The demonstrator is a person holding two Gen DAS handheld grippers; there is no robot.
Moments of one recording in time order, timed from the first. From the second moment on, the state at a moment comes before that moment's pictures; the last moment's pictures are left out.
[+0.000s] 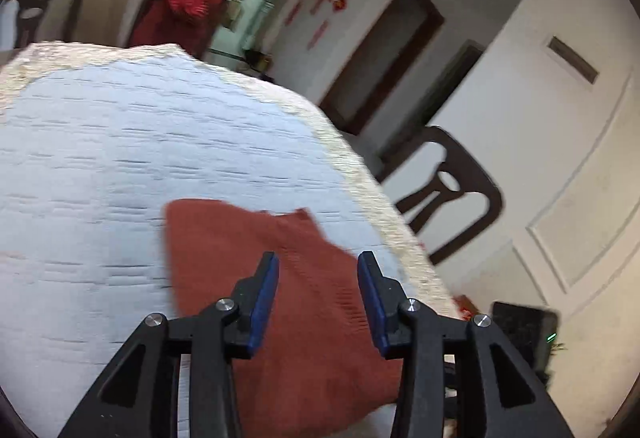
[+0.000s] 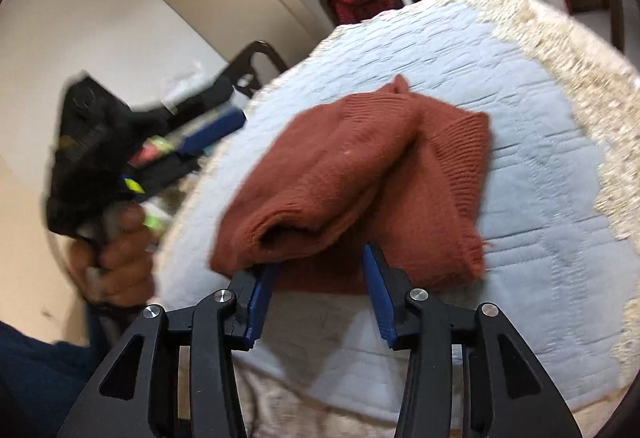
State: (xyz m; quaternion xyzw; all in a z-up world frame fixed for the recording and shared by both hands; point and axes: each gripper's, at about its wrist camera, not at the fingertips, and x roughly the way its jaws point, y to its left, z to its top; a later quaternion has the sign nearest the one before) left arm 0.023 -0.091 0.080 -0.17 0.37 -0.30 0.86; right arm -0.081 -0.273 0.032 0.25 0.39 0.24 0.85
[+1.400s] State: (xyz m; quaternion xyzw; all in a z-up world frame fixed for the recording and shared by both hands) left arm -0.001 -0.126 0.049 -0.02 0.34 -0.27 0.90; right arm -0.060 -0.289 0.070 0.19 0.34 0.14 0.91
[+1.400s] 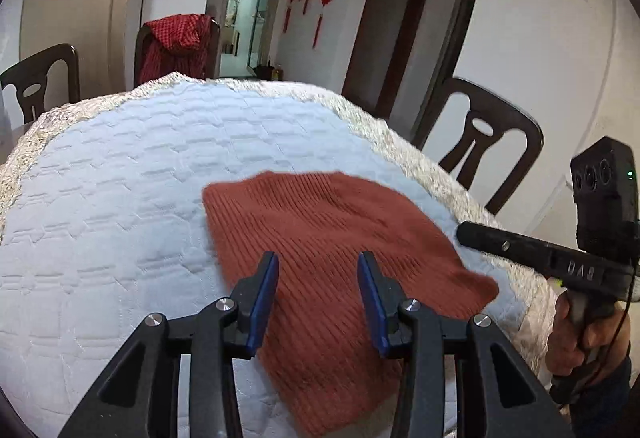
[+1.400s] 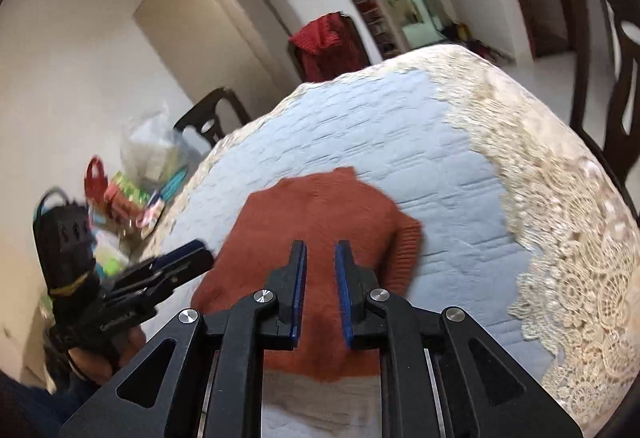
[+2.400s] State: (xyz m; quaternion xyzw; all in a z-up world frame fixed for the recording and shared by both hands) left arm 0.012 -0.143 0.036 0.04 0.35 -0.19 0.92; right arm -0.039 -0.275 0.055 0.10 0.35 0.09 0.93
